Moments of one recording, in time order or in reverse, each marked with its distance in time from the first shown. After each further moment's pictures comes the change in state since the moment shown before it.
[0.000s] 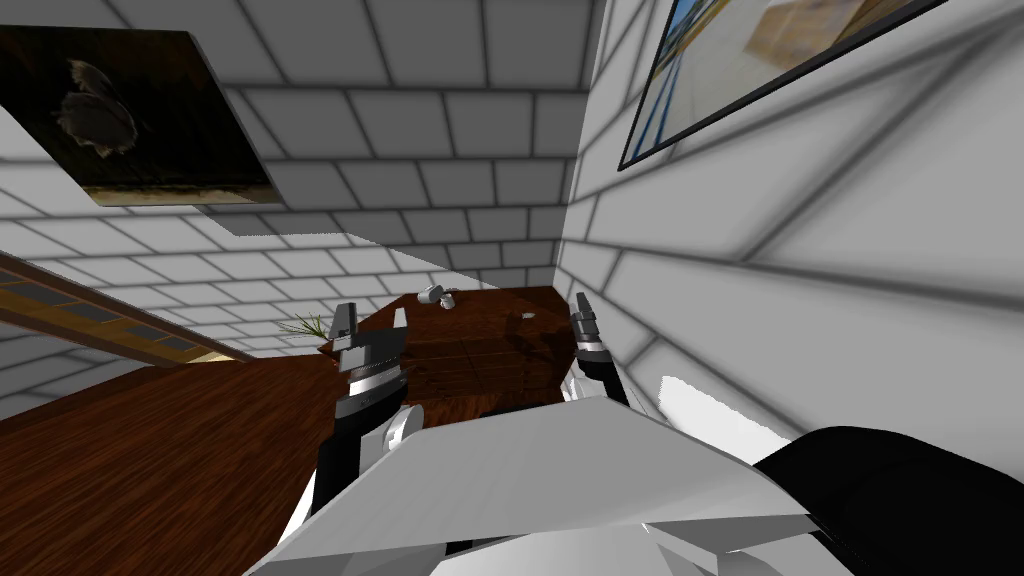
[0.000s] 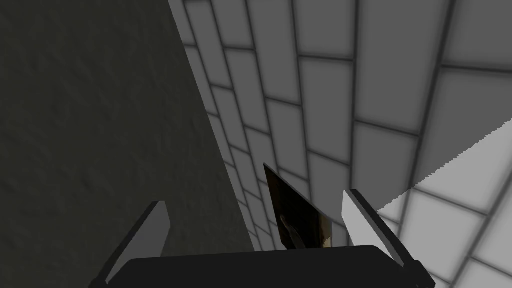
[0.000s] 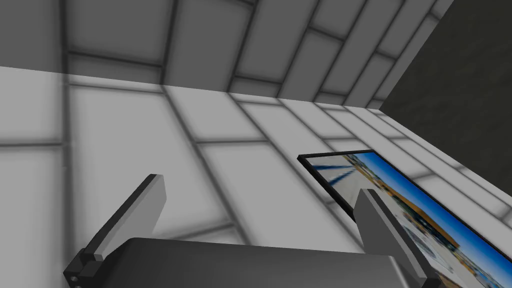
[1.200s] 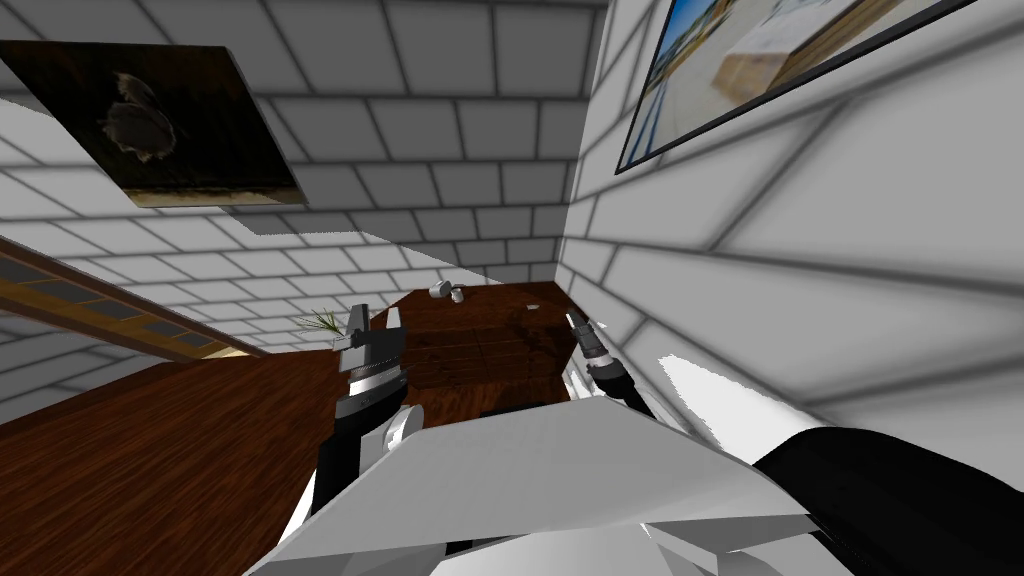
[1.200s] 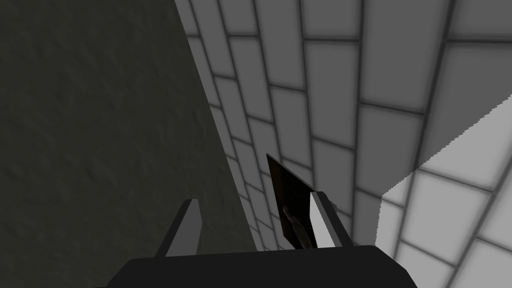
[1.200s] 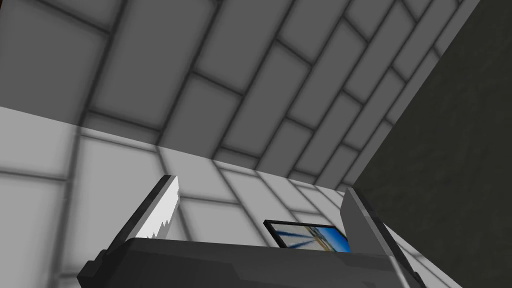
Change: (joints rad) left arm 0.000 0.000 0.000 0.000 0.000 0.000 0.000; right arm 0.100 -0.333 0.021 0.013 -0.010 -0.054 0.000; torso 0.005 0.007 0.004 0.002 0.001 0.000
